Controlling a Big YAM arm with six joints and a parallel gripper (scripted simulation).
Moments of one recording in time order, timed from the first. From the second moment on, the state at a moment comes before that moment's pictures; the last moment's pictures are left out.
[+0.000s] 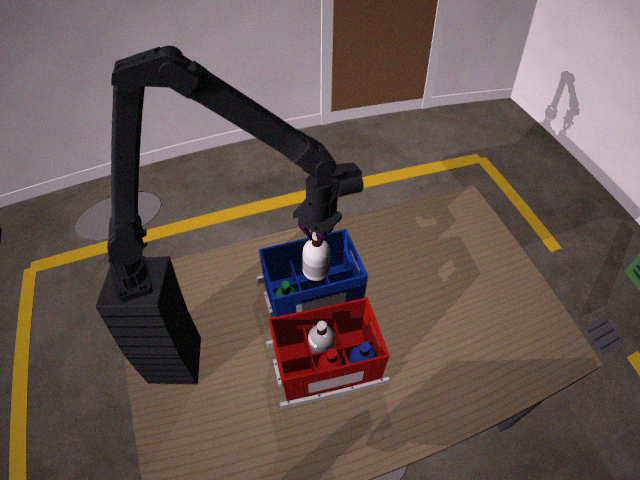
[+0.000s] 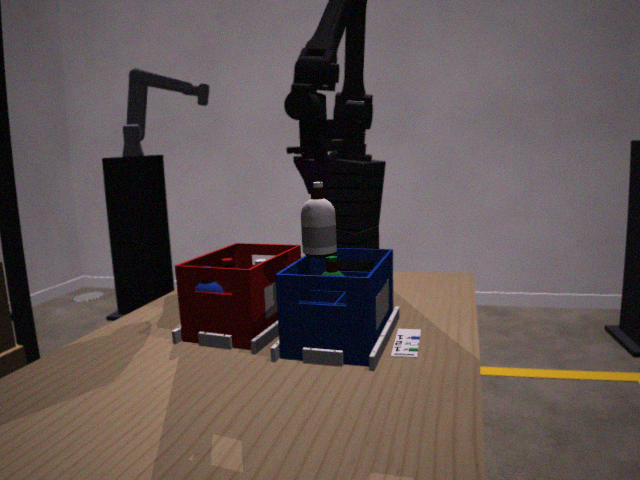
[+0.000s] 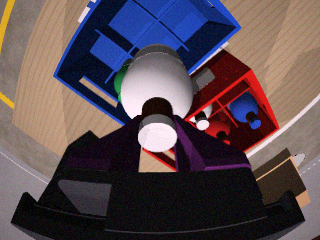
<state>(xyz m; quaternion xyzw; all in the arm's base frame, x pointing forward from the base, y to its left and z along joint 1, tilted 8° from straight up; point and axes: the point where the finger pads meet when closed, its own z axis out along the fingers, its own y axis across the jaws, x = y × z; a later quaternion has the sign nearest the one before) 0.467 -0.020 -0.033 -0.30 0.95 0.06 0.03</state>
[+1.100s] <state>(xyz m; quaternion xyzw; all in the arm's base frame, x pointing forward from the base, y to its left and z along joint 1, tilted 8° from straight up) 0.472 -0.018 -0.030 -0.29 0.95 0.06 0.03</state>
